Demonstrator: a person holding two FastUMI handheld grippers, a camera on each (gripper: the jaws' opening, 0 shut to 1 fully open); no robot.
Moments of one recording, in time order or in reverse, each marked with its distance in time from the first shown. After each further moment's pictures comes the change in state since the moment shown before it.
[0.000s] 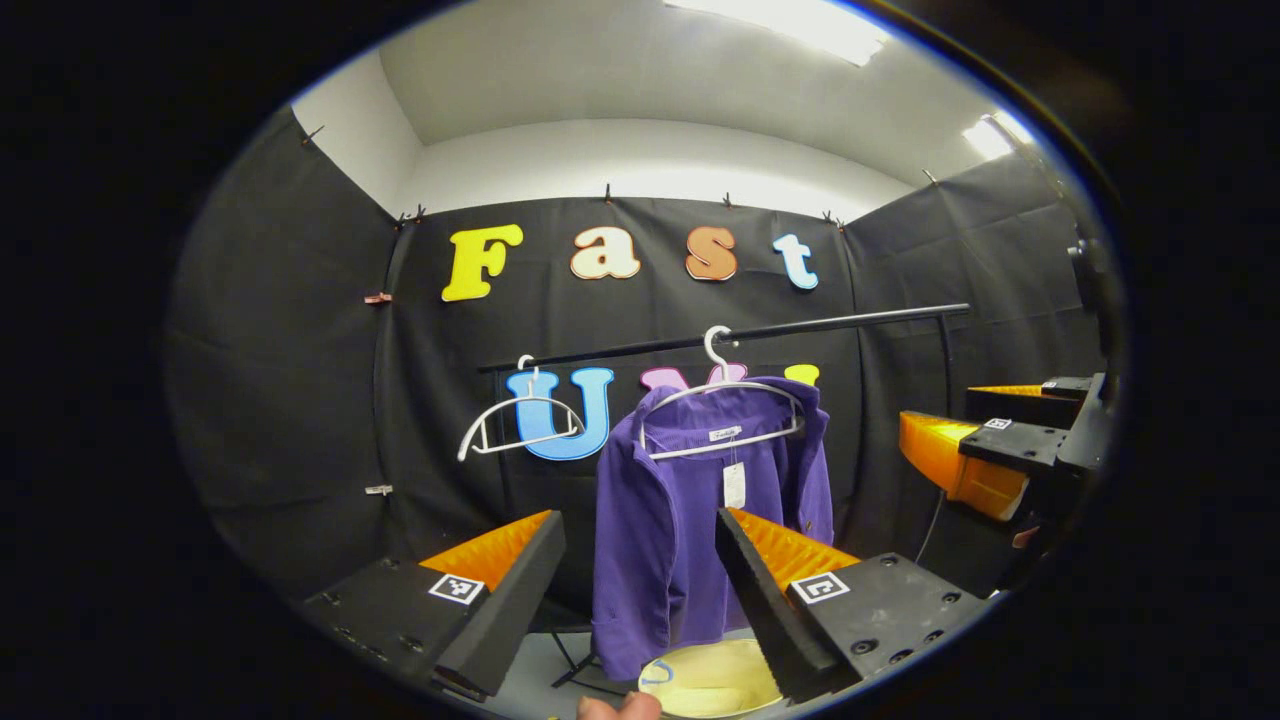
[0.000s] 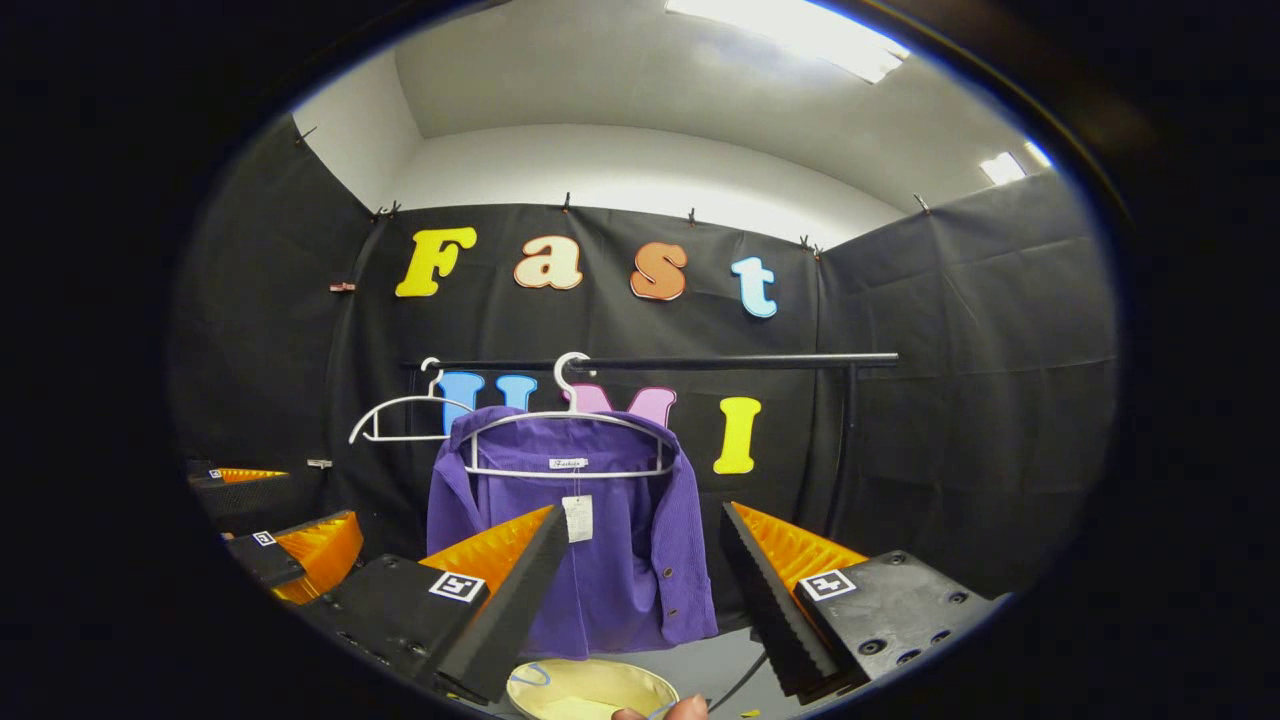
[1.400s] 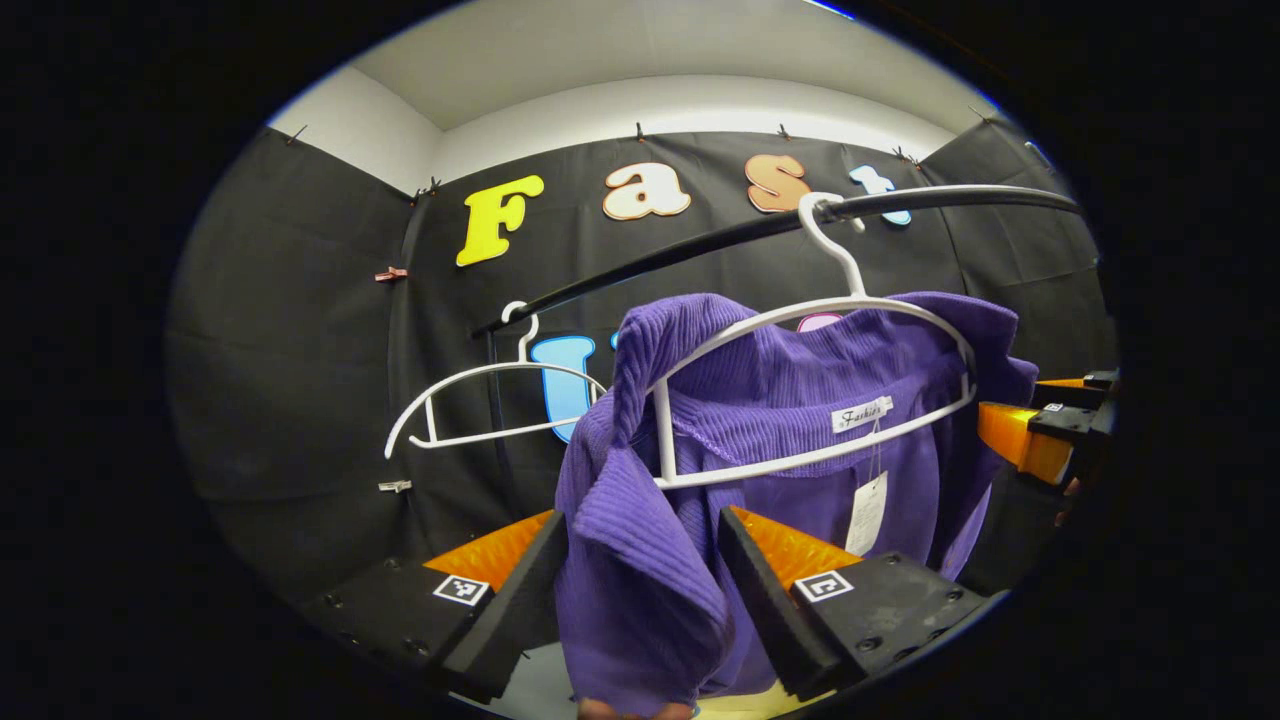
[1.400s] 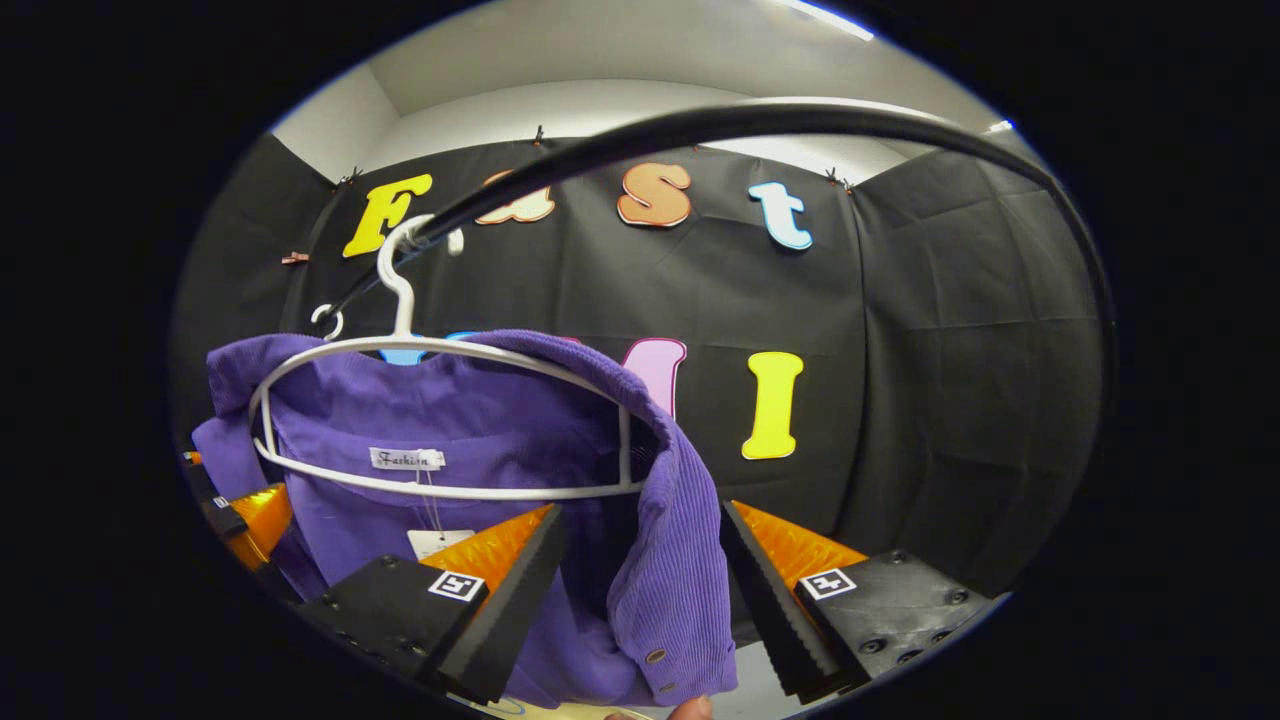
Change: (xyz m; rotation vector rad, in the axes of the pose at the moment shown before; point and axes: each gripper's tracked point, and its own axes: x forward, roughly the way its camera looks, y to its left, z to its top) left arm 0.247 0.031 -0.063 0.053 0.071 0.284; right arm 0.295 -0.024 -0.113 0.033 0.050 0.099
